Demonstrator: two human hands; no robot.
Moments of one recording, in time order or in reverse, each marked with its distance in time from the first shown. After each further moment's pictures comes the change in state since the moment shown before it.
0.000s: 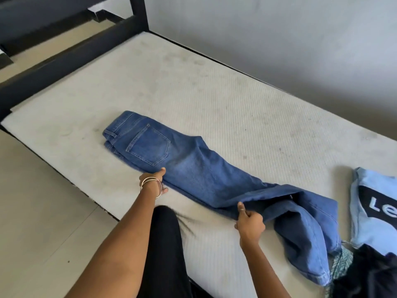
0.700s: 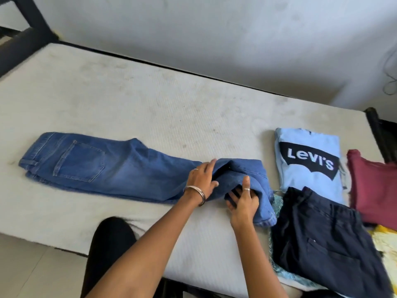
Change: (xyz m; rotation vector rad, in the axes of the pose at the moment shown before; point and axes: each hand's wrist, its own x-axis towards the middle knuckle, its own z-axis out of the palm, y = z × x) left_hand -0.211 -0.113 0.196 1.387 -0.522 1.405; right_hand 0.015 0.010 -0.122 0.963 0.129 0.147
